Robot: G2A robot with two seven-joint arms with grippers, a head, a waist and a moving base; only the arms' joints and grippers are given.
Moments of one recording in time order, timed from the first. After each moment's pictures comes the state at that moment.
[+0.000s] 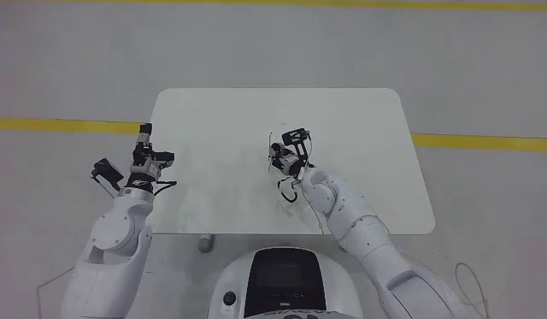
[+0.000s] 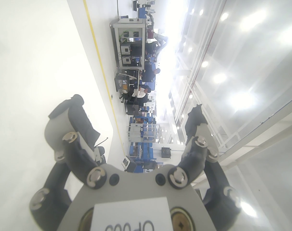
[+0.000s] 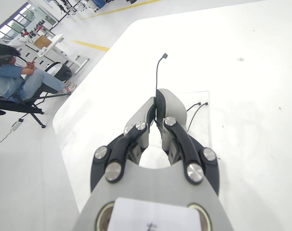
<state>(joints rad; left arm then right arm) 1.73 -1.15 -1.60 -1.80 -0.42 0.00 0.00 -1.09 -1.59 1.08 -0.84 -1.03 -0.34 0.07</state>
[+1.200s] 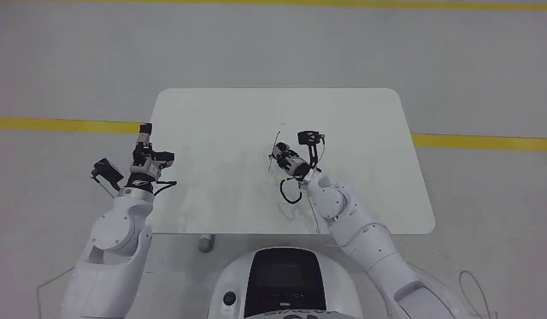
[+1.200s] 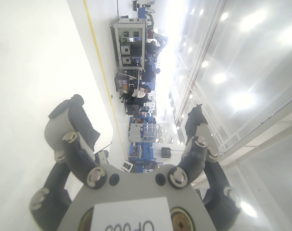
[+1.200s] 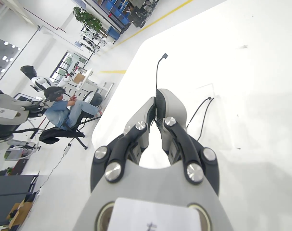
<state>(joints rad) 1.73 -1.15 -1.60 -1.80 -0.42 0.00 0.00 -1.16 -1.54 1.07 -0.94 -0.71 -0.34 0.07</state>
